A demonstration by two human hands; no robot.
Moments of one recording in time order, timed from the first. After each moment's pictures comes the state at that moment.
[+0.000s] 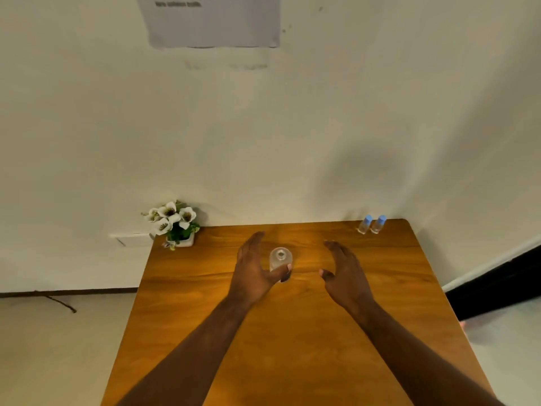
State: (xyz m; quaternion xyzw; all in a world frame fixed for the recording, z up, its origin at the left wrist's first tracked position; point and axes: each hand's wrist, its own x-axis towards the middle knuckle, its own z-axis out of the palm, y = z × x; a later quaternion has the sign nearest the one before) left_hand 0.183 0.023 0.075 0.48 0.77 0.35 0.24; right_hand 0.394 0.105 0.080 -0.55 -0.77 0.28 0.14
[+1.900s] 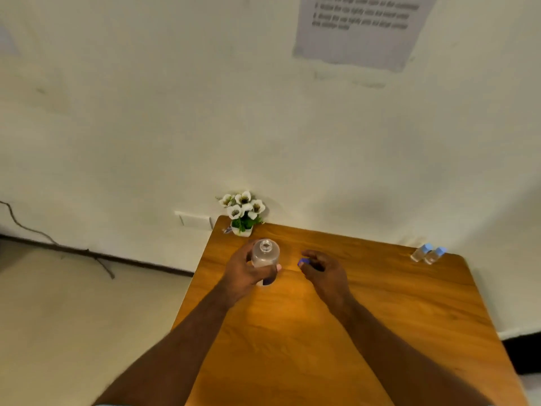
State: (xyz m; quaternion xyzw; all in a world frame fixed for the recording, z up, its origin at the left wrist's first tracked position) left_hand 0.048 -0.096 0.091 0.36 0.67 0.54 0.36; right_hand 0.234 0.024 0.085 -0.45 -0.68 0.53 0.24
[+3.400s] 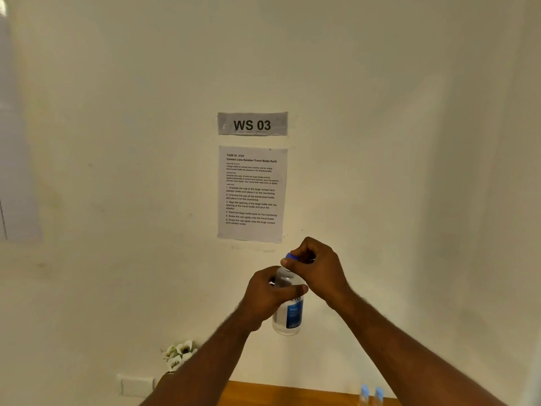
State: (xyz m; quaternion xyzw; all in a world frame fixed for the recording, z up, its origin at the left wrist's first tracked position) left_hand 0.230 0.036 0.377 0.51 0.61 0.57 0.22; right_hand 0.354 0.112 0.423 -0.26 -0.78 0.31 0.48
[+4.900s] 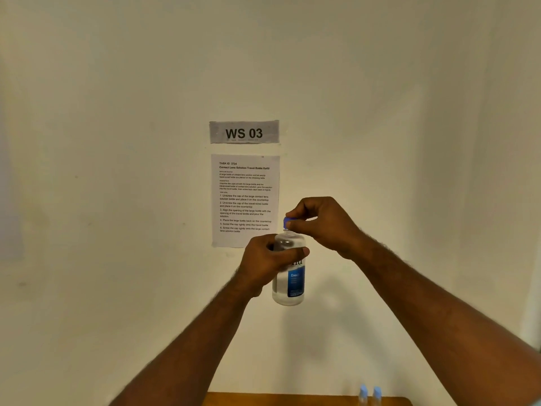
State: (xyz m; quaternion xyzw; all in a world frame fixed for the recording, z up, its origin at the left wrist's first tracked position) left_hand 0.229 0.026 0.461 0.55 0.52 0.63 0.19; right_hand 0.372 0.101 0.534 -0.19 -0.83 0.29 0.43
